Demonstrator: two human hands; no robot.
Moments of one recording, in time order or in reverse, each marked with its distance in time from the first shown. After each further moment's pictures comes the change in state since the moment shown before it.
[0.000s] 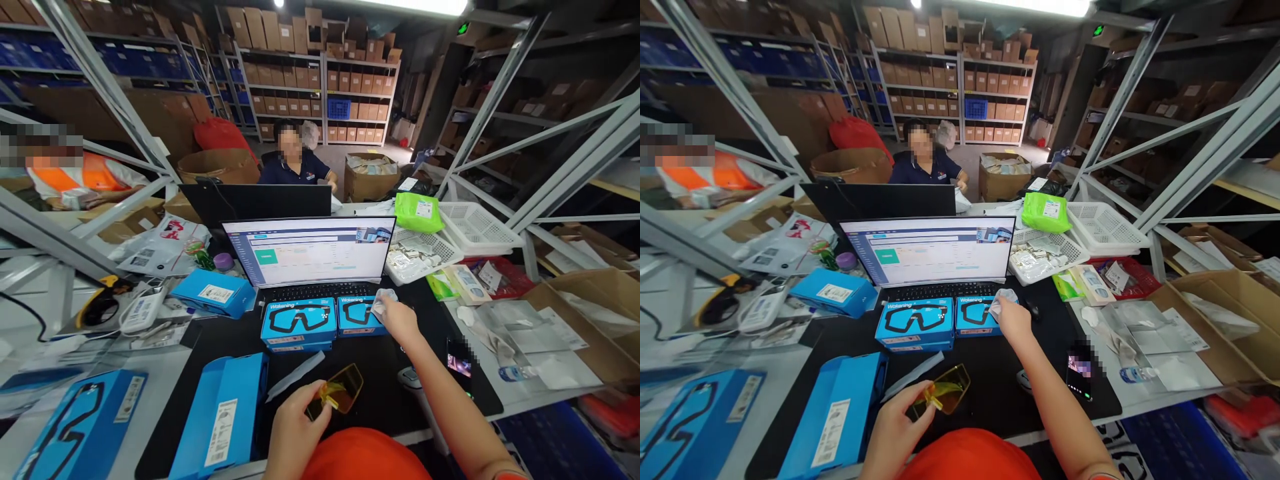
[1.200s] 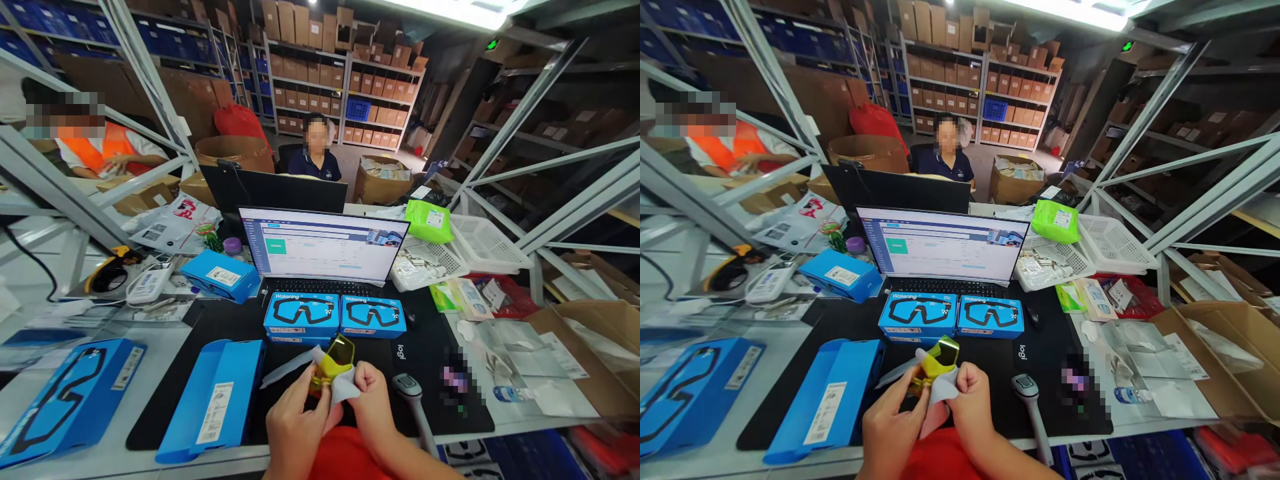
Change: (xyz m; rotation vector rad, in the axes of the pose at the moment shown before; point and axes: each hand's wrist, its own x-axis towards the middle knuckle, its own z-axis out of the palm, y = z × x) left_hand -0.010 0.025 0.006 0.087 0.510 0.182; right_hand -0.158 -0.099 0.029 1.365 -0.065 0.075
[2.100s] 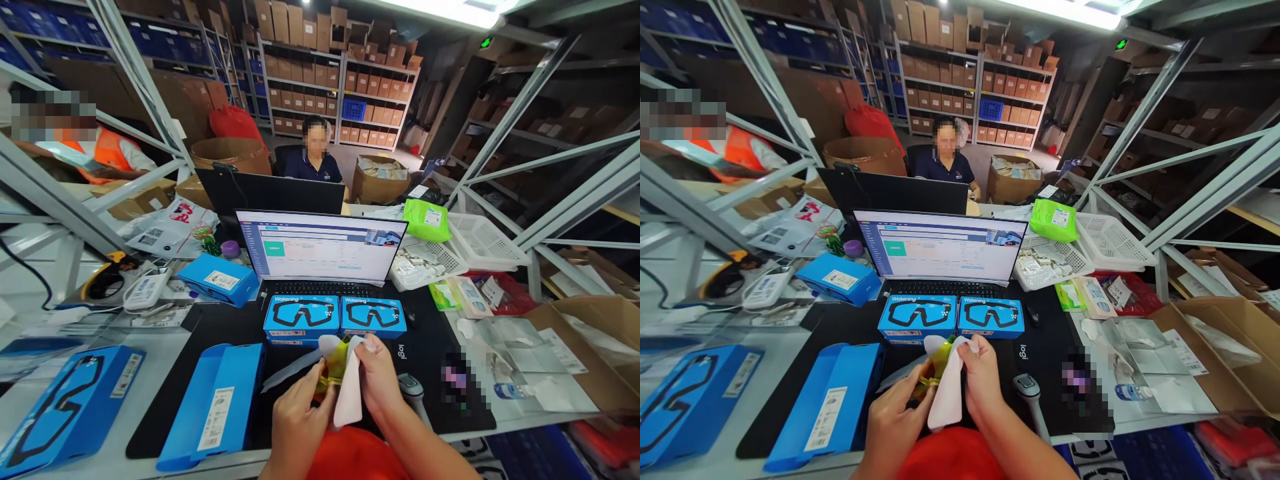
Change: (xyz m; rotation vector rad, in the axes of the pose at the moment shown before) left_hand 0.024 0.004 -0.005 -0.033 0.038 0.366; right_hand 0.033 -0.021 0.003 0.188 0.087 0.092
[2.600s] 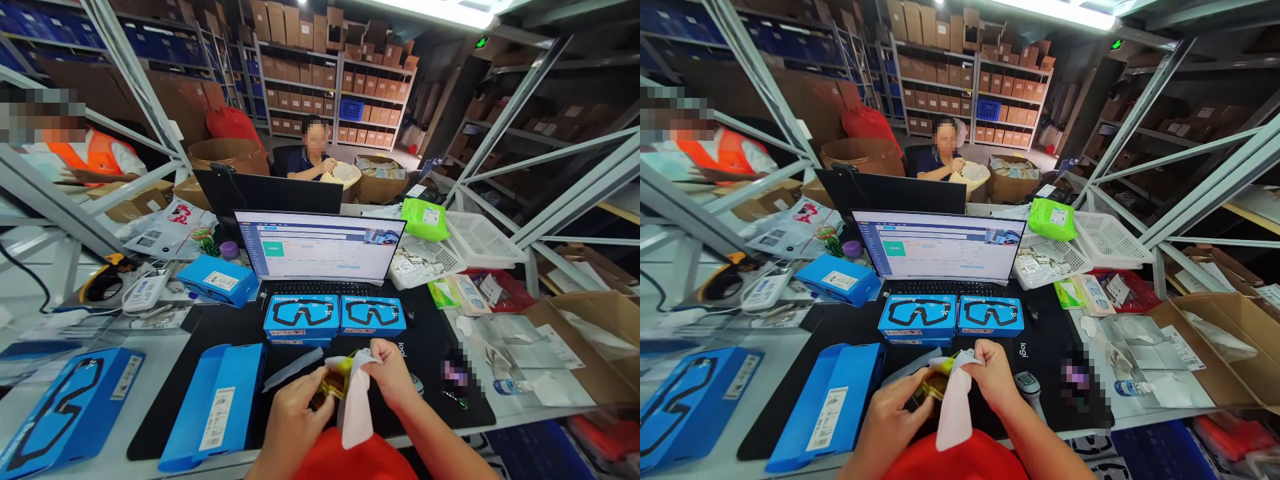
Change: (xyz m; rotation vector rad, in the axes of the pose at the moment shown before) left_hand 0.005 -0.009 -0.014 -0.156 -0.229 0.004; right_hand 0.009 -0.013 -0.040 -0.521 -0.375 -0.115
